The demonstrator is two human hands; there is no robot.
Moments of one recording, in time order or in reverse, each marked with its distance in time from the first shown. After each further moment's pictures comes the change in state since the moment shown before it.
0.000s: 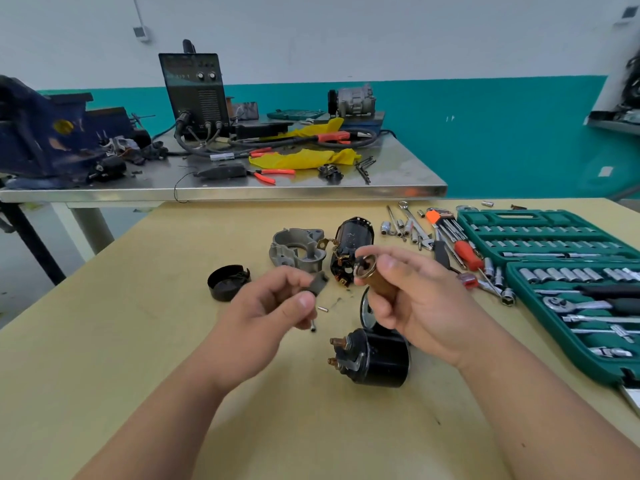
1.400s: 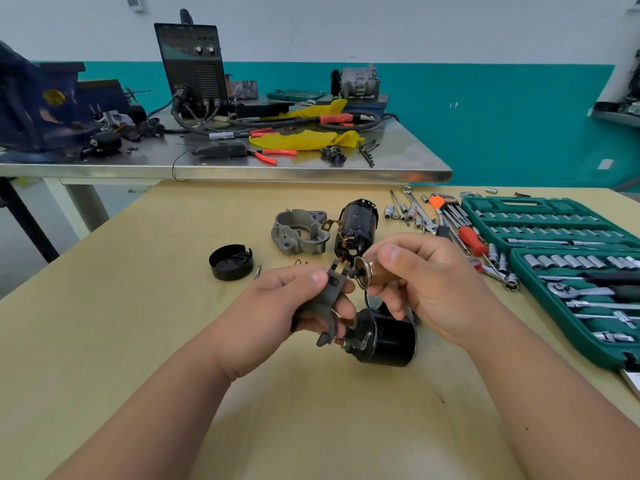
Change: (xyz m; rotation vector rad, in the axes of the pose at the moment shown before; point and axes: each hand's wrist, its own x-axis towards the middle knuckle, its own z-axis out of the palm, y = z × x) left_hand -0.003 0.010 0.008 -0.258 -0.180 -0.268; right_hand -0.004 -0.002 0.006 -0.402 -0.010 -0.110
